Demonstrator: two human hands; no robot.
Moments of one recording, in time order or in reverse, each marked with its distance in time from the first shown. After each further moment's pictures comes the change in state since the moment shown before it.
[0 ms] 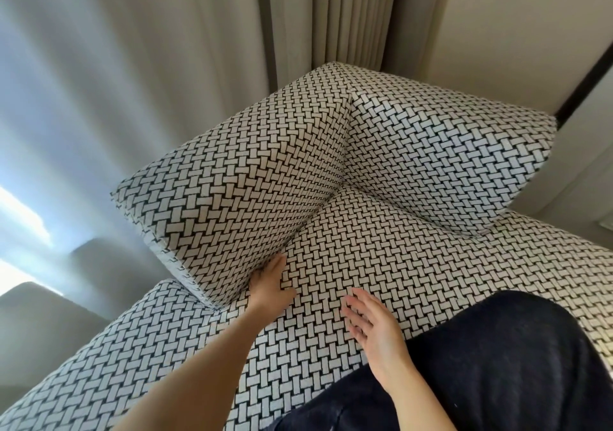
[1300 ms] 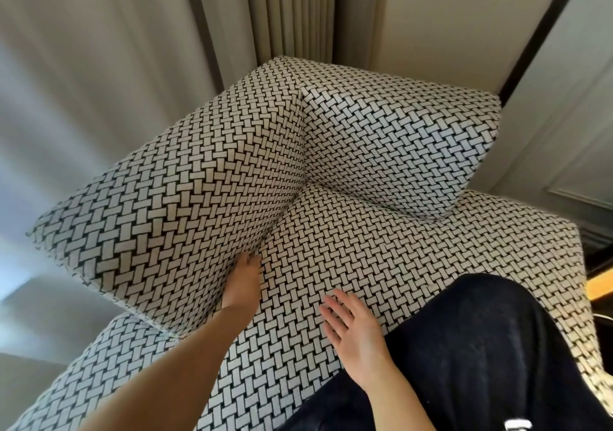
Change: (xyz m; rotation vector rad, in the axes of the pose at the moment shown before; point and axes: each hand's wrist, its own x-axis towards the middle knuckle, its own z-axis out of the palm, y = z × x) left_hand 0.042 0.017 0.001 0.422 0.244 0.181; right_hand 0.009 -0.003 -0.003 0.390 0.072 0.131
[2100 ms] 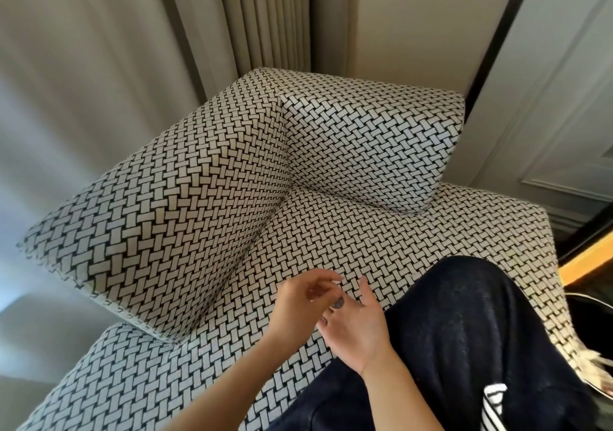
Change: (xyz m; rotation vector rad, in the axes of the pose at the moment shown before) left_hand -0.099 0.106 -0.062 -0.927 -0.231 0.278; right_hand -0.024 -0.012 -0.003 0.324 -0.228 0.088
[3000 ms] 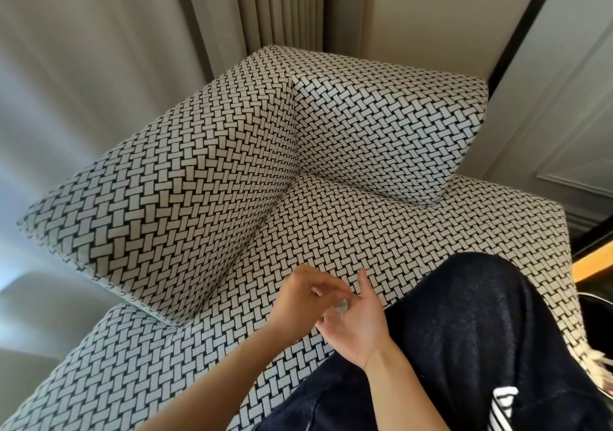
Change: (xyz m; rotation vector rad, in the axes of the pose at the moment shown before) left_hand 0.003 -0.019 -0.003 0.180 -0.050 -0.015; right_hand 0.000 0.003 0.006 -0.073 0.025 0.071
